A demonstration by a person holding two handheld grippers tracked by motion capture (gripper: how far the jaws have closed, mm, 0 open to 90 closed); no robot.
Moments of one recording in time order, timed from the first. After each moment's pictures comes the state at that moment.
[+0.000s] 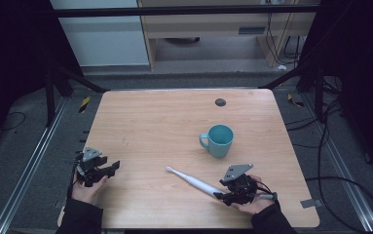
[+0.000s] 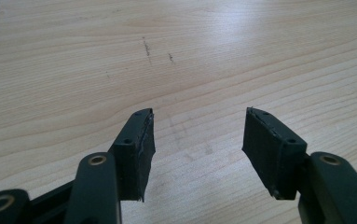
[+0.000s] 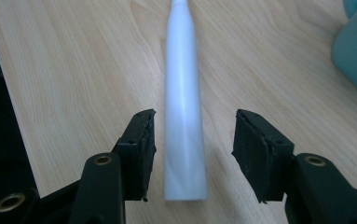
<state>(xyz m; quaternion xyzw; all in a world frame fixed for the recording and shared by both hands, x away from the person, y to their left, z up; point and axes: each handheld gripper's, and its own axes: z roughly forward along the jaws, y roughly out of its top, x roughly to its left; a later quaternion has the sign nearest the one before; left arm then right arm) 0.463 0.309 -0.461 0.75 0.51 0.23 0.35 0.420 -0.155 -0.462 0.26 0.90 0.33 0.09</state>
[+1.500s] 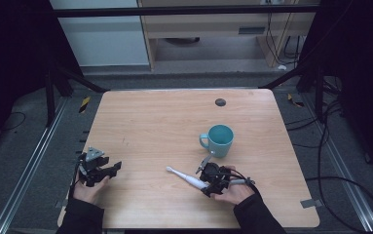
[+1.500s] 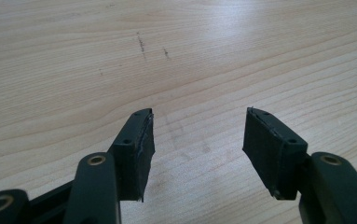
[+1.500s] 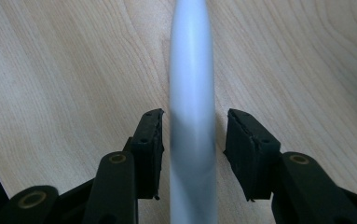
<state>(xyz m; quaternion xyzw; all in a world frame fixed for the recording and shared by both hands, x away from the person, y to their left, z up) 0.465 0.305 -0.465 0.76 0.51 0.22 0.34 0.455 -0.086 -0.461 0.27 0.95 0.18 0.05</state>
